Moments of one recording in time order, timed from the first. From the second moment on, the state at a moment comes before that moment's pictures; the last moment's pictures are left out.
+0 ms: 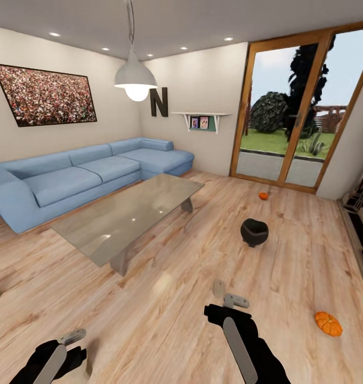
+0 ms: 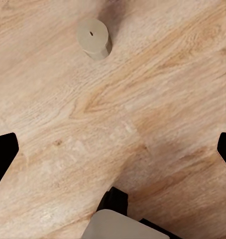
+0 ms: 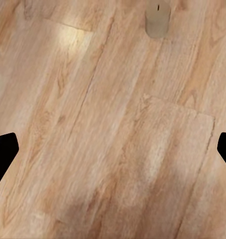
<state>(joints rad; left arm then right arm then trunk) -0.27 0.22 -0.04 -0.92 0.67 0.69 0.46 -0.30 0.16 0.16 -1.21 -0.44 0.68 -0.48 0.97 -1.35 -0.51</state>
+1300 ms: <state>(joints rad) -0.27 0.23 -0.03 -0.92 0.67 0.68 0.46 -0.30 0.17 0.20 -1.21 -0.44 0.69 -0.48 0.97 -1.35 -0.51</state>
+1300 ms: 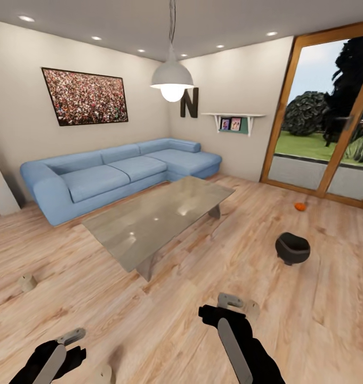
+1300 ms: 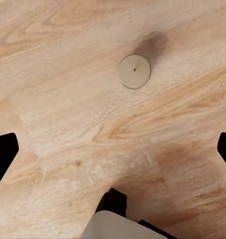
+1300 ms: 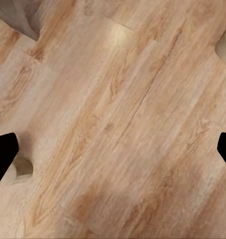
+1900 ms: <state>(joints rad) -0.27 0.22 -0.04 -0.92 0.67 0.68 0.46 -0.30 0.17 0.21 -1.21 -0.44 0.69 -0.48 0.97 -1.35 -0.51</state>
